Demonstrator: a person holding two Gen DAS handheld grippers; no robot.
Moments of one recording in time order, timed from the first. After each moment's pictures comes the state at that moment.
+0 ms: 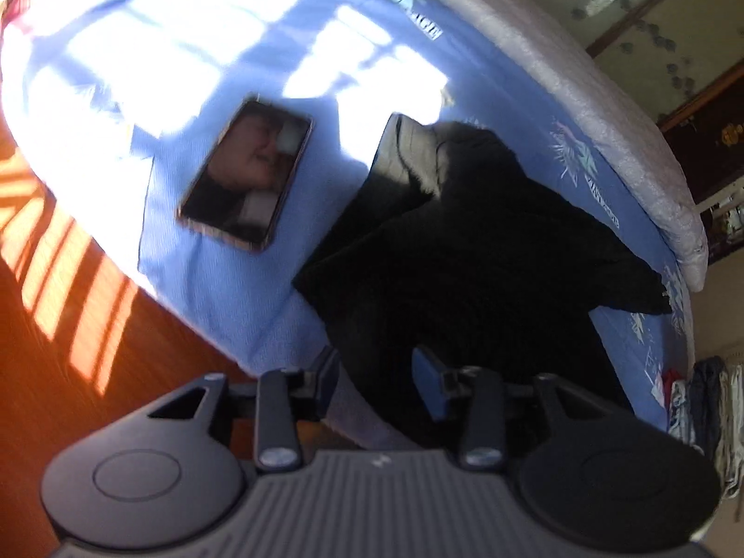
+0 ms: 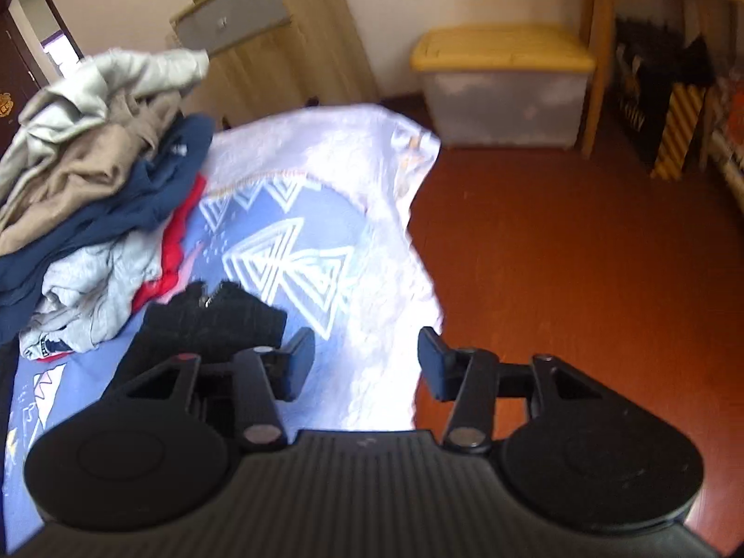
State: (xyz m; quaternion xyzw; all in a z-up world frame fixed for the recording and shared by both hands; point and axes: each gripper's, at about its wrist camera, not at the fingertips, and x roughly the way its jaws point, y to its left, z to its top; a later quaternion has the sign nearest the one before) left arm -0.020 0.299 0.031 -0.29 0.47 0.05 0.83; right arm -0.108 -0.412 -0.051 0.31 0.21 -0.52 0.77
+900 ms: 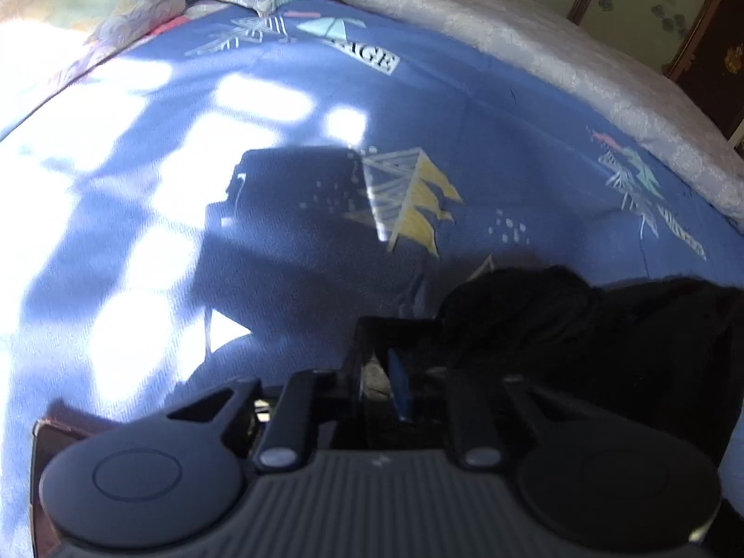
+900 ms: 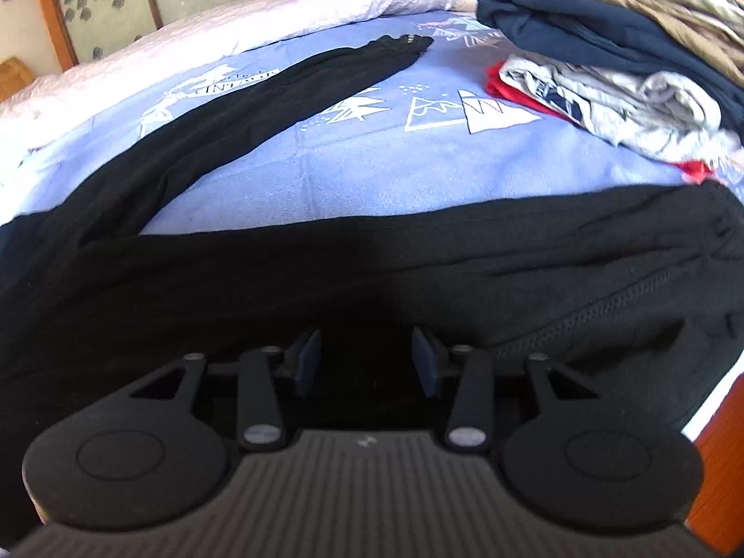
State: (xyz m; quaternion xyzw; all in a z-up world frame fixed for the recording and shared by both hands) left arm 0.251 0.312 -0.047 -0.17 0.44 0.06 0.88; right arm 0.051 -0.189 -0.089 0.09 0.39 -0.12 0.91
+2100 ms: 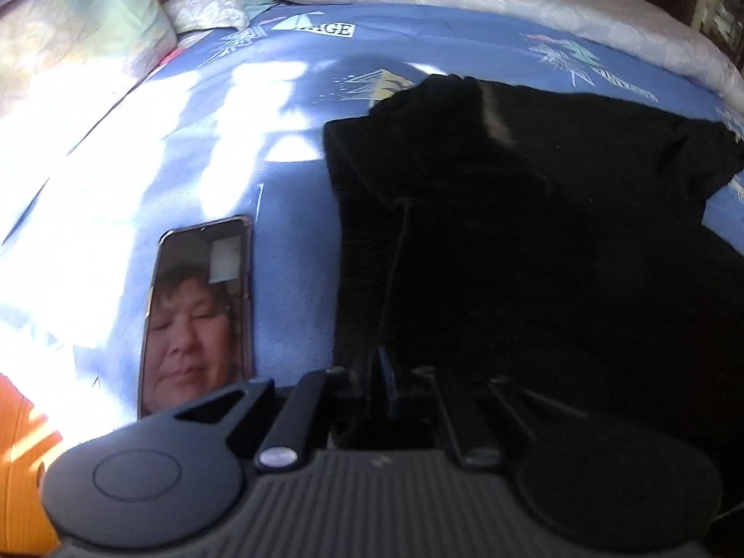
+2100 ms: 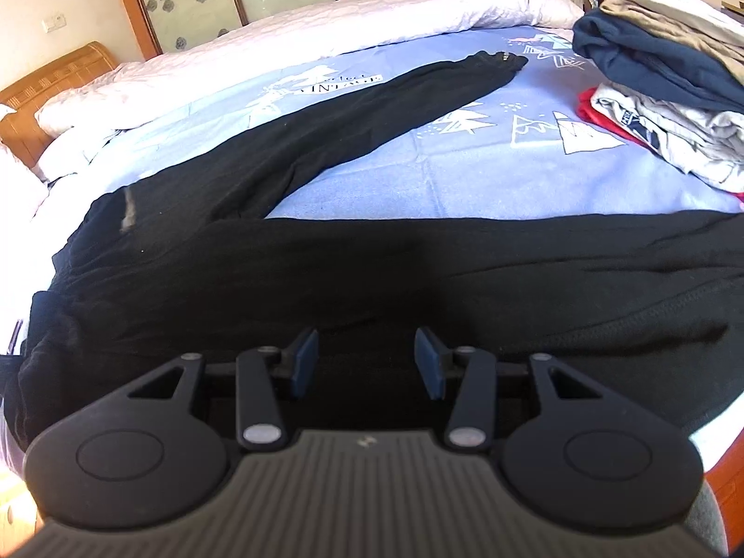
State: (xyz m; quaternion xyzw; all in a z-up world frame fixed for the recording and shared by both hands) left arm 0.067 0.260 -0.032 -0.03 0.48 0.04 0.88; right arm 0.029 -0.147 -0.059 0.11 0.38 -0.02 0.92
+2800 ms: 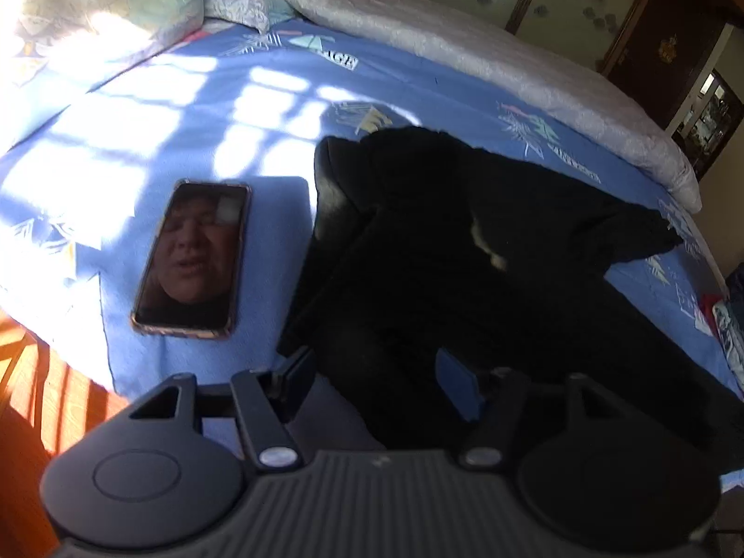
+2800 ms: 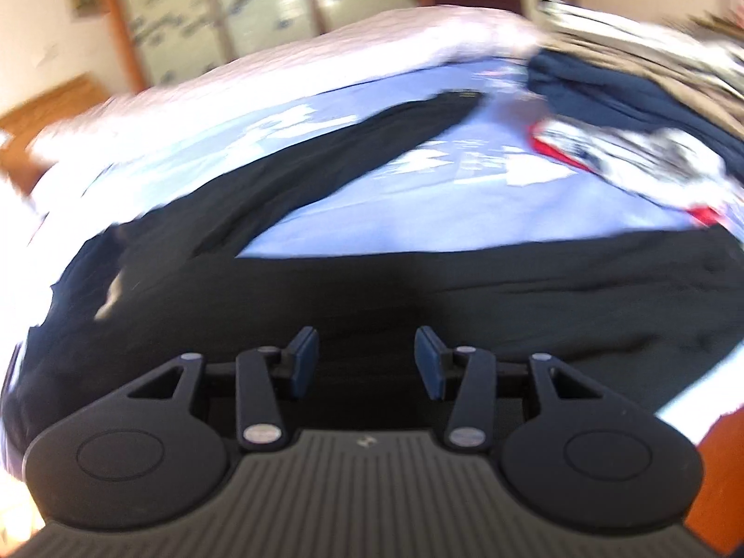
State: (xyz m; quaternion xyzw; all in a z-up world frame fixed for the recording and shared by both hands) left arm -0.002 0.261 -0.010 -0.16 0.44 0.00 0.88; right arm 0.003 -0.212 -0.042 0.15 0.34 -0.07 0.93
